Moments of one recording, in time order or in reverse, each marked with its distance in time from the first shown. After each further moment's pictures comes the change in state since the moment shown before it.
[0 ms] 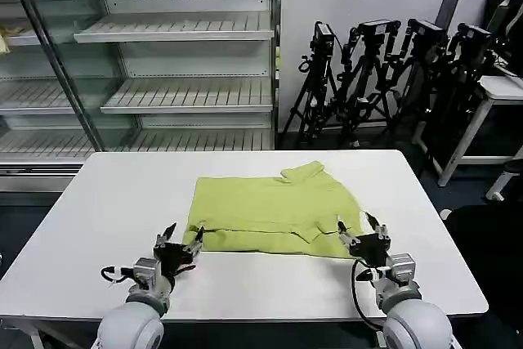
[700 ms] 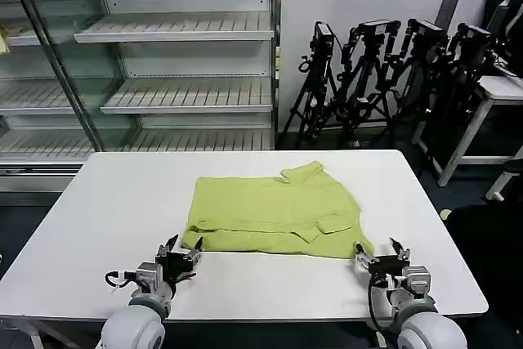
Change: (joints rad) left arm -0.016 0.004 0.018 0.068 -0.039 0.015 -0.006; right arm -0.044 0.016 0.021 -0.030 0.075 -0.101 0.028
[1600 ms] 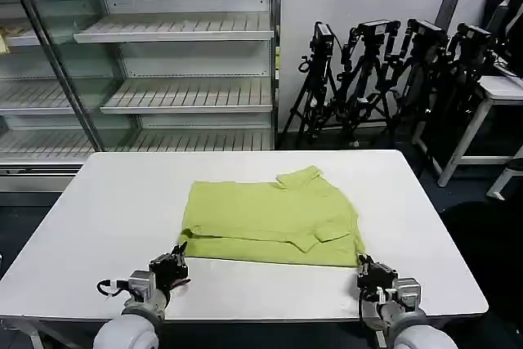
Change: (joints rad) left arm 0.107 0.024 -0.048 -0.083 0.007 -0.003 -0.017; right arm -0.137 -0.009 -0.001 0.126 -0.012 0.009 0.000
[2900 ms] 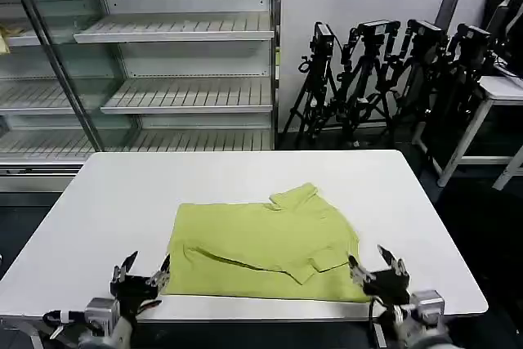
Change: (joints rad) left arm 0.150 0.085 -0.105 -0.236 -0.076 0.045 -0.120; right arm 0.123 -0.057 -0.025 0.078 0.083 -0.022 0.040
